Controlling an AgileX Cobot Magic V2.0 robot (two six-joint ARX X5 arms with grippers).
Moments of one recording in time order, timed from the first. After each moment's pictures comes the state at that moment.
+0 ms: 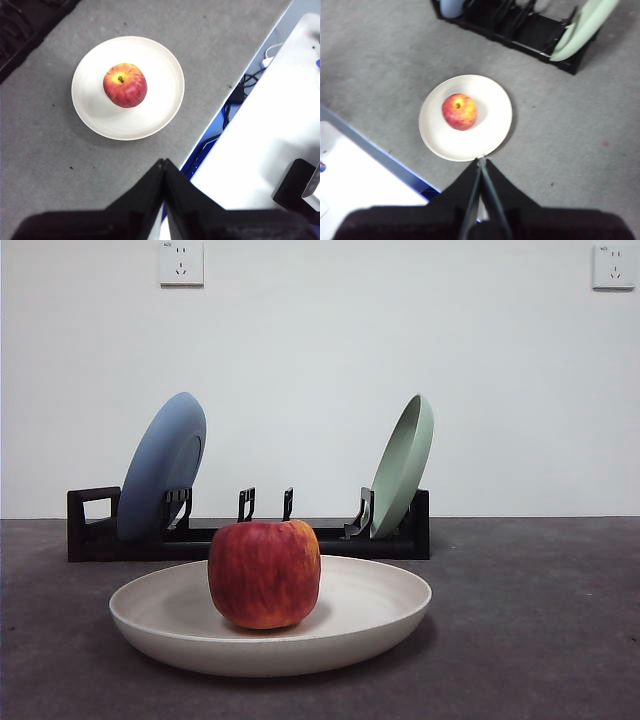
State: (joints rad) left arm -1.13 0.93 1.34 -1.32 -0.18 -0.18; right arm 0.88 1.04 1.62 -1.35 0.11 0.25
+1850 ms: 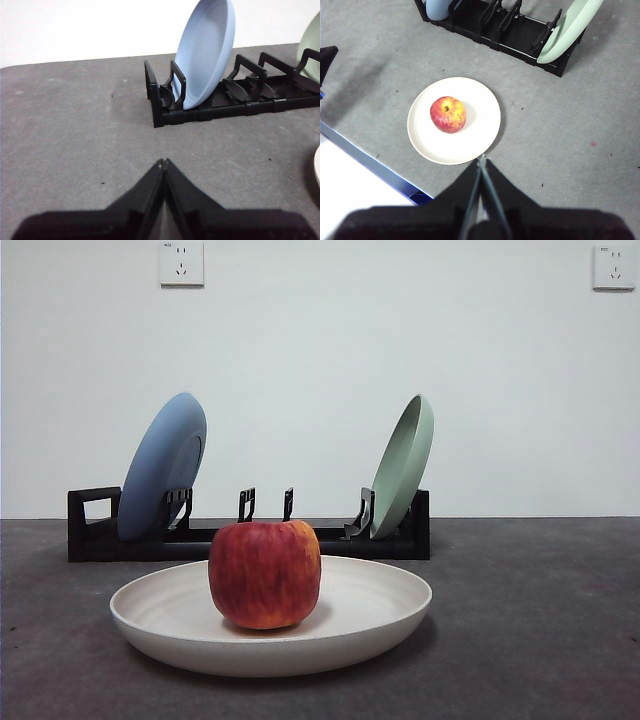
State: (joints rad) left arm 0.05 0.01 0.02 -0.17 0.13 0.04; right arm 0.88 1.05 1.62 -1.35 0.15 0.25
